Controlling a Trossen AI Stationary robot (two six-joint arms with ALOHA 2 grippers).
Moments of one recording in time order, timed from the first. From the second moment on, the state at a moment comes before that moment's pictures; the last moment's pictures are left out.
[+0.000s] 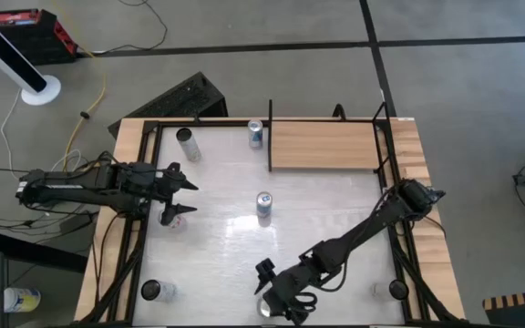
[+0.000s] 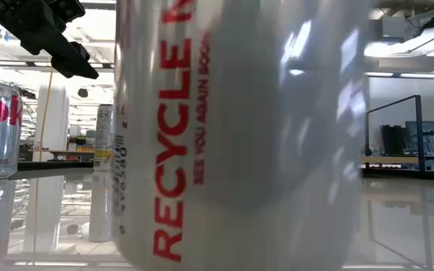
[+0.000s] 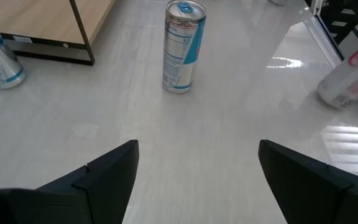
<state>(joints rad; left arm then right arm) 0.02 0.50 0.52 -0.49 0.01 -0.12 0.56 1.98 1.52 -0.24 -0.01 -0.10</state>
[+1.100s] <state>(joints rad) 0.02 0.50 0.52 -0.49 -0.01 -0.12 0.58 1.91 1.52 -0.23 0.13 0.03</state>
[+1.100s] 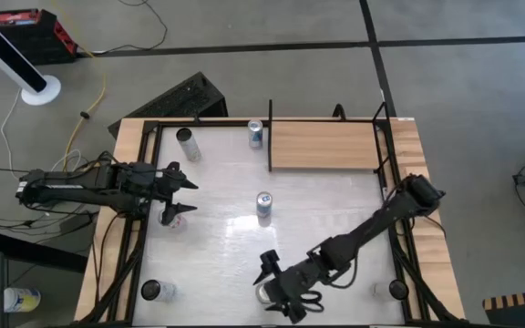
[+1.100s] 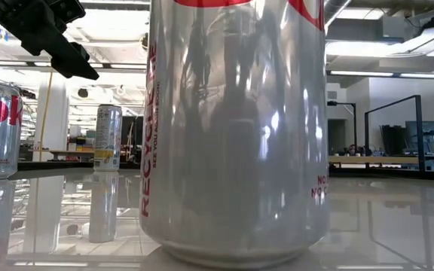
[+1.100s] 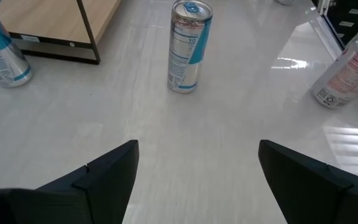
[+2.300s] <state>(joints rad) 0.02 0.50 0.52 -0.49 -0.01 -0.12 0.60 1.97 1.43 -0.19 0.23 0.16</state>
